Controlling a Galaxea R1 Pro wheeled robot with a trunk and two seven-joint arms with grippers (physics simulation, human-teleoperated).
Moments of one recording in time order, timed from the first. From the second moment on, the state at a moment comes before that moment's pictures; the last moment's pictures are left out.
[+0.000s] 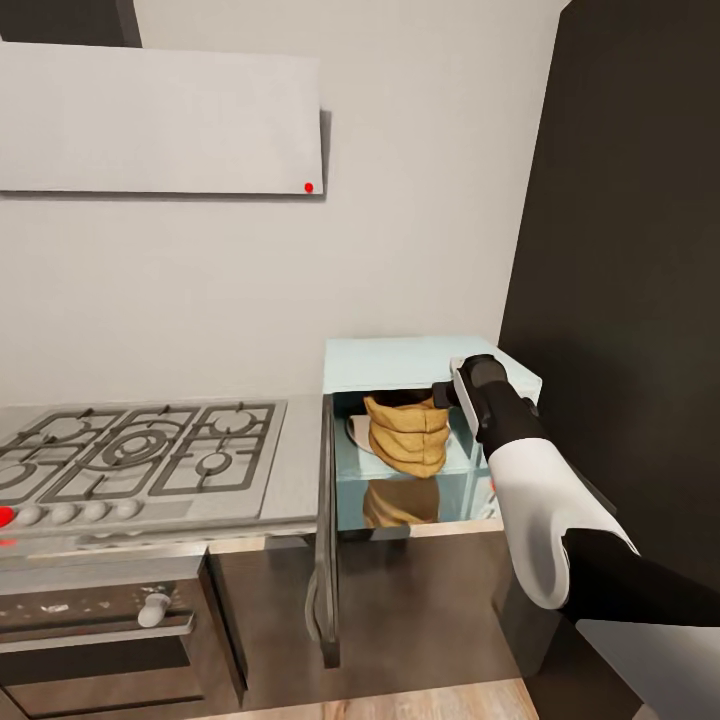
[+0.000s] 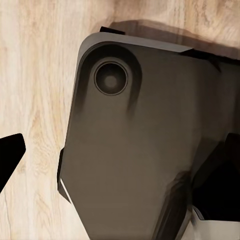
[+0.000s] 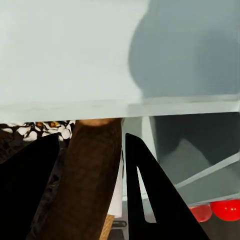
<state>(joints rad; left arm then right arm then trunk) 0.00 -0.01 0.03 -0.05 0.20 -0.08 0.00 -1.19 0.16 -0.15 -0.71 0.29 0.91 -0.02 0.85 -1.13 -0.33</state>
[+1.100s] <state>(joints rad) 0.00 -0.01 0.03 -0.05 0.20 -0.08 0.00 -1.19 0.16 -0.15 -0.72 0.29 0.94 -0.02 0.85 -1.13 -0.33</state>
